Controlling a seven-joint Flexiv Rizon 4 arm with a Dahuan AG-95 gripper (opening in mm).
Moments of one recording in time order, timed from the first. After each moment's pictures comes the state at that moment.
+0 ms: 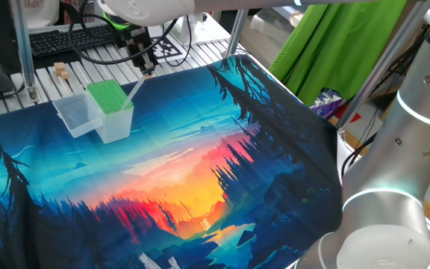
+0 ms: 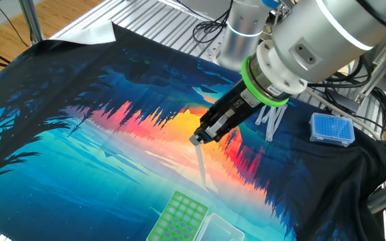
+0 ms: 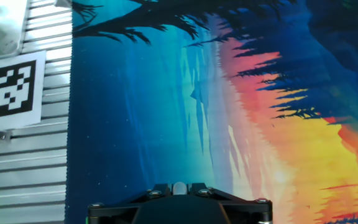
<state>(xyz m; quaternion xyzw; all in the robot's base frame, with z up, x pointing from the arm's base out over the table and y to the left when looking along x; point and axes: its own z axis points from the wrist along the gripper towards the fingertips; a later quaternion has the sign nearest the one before) 0.593 0.119 0.277 0.70 0.68 -0.07 0.21</state>
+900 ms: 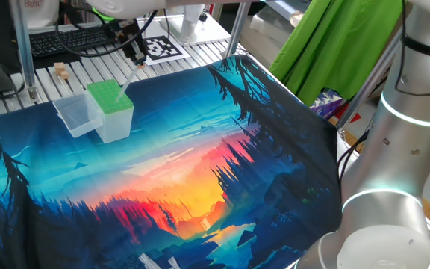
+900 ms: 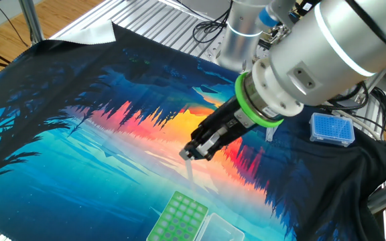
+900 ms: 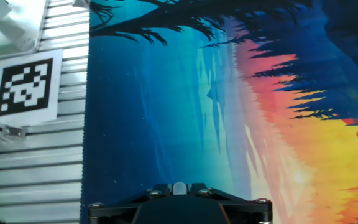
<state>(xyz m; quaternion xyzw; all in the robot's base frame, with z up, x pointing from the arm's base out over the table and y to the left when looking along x) 0.636 0.116 0.281 0.71 0.67 -0.08 0.22</state>
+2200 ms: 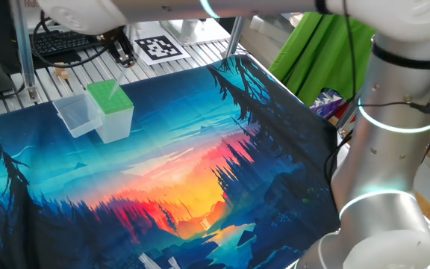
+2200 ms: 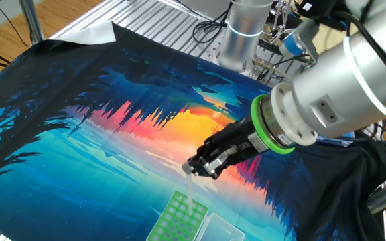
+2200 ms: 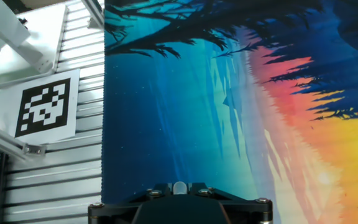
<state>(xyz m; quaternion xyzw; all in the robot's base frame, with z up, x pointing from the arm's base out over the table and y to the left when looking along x) 0.651 0.137 0.276 0.71 0.64 -0.10 0.26</state>
